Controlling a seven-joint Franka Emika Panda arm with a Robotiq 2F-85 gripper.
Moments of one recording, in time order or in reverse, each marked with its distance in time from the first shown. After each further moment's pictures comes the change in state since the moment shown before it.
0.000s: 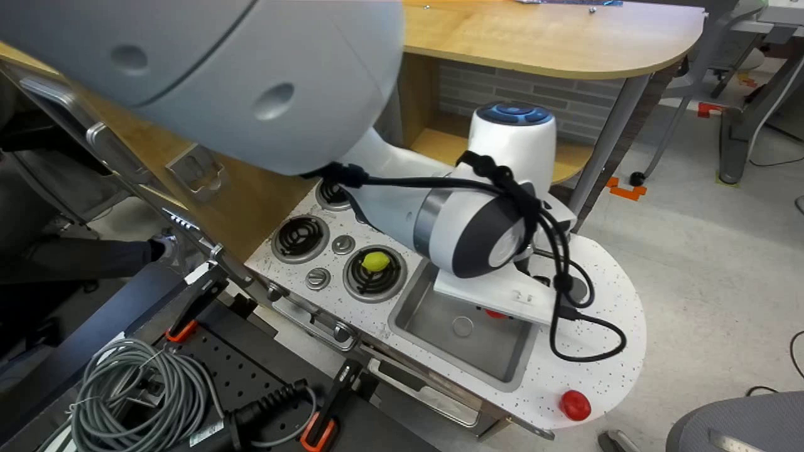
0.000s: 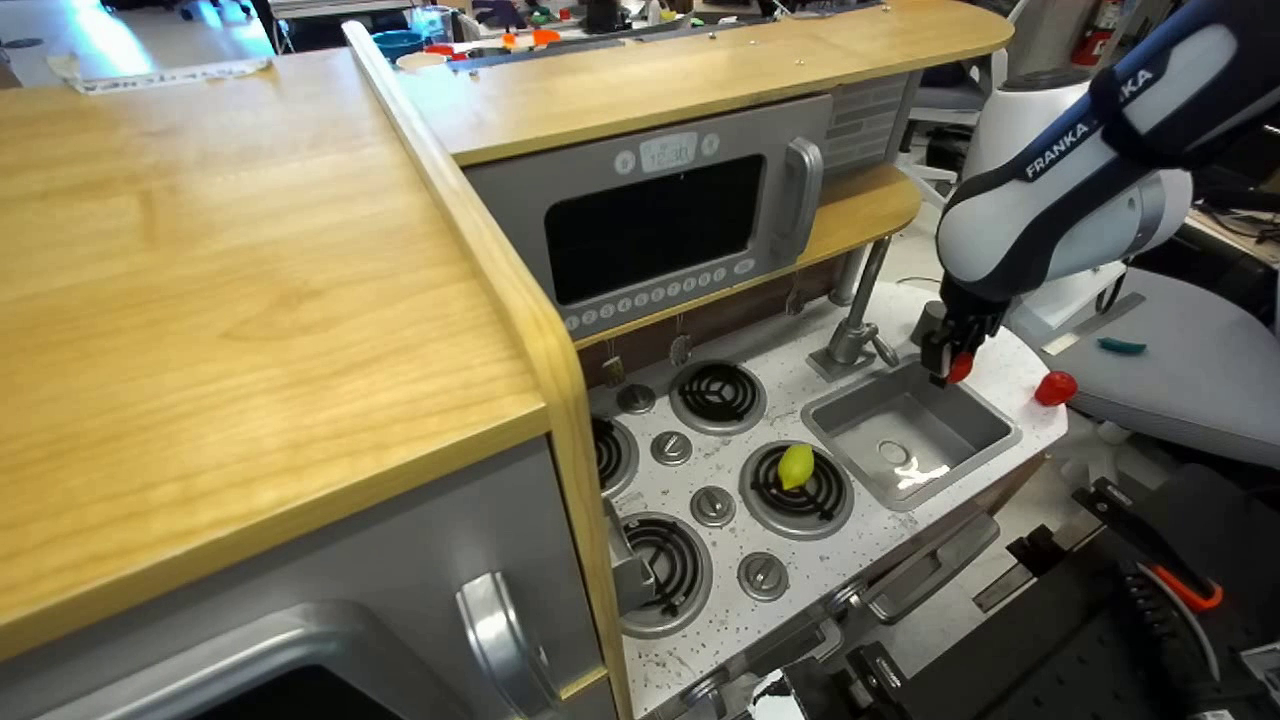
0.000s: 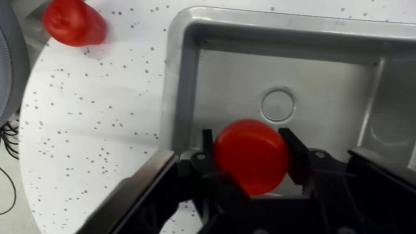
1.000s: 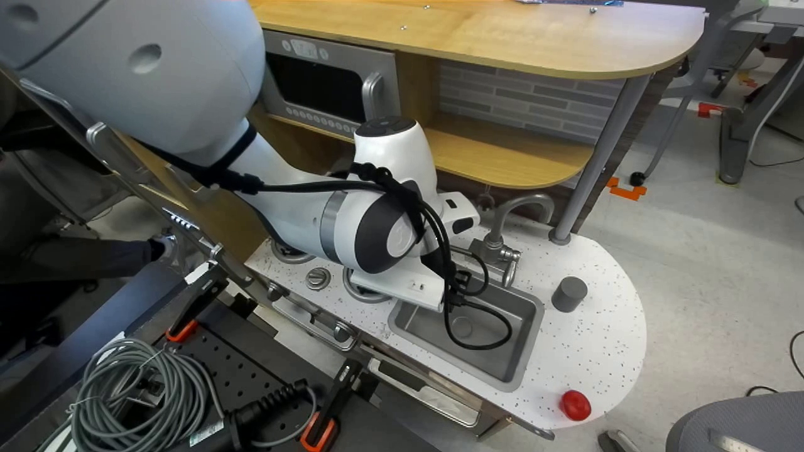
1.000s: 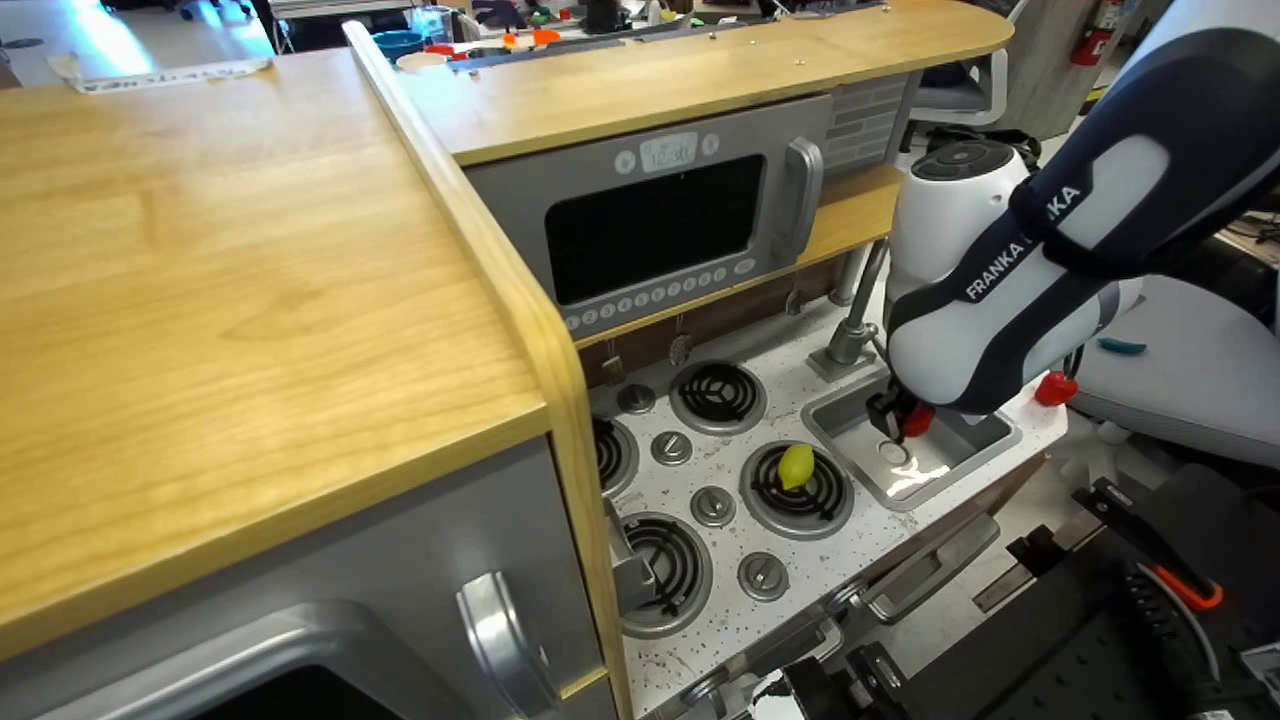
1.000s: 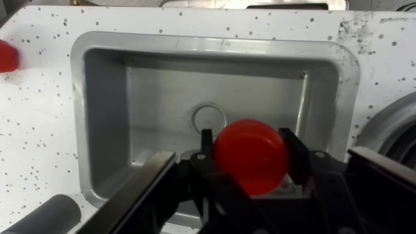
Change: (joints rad) arm 0.289 -0.019 -0.119 -0.204 -0.025 0.165 0.289
